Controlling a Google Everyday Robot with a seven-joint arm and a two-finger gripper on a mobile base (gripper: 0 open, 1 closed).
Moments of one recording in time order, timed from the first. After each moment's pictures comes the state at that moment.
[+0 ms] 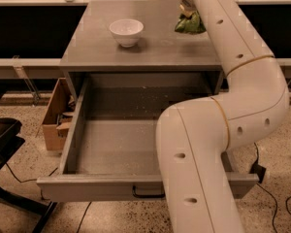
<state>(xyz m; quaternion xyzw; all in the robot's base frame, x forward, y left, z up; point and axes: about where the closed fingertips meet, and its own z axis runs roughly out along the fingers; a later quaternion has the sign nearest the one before) 0.893 -0.172 0.945 -0.38 0.84 -0.20 0.34</state>
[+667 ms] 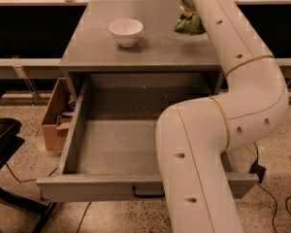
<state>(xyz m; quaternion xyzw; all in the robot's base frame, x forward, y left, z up) 0.894 -0.174 0.942 -0.37 0.84 -0.20 0.34</state>
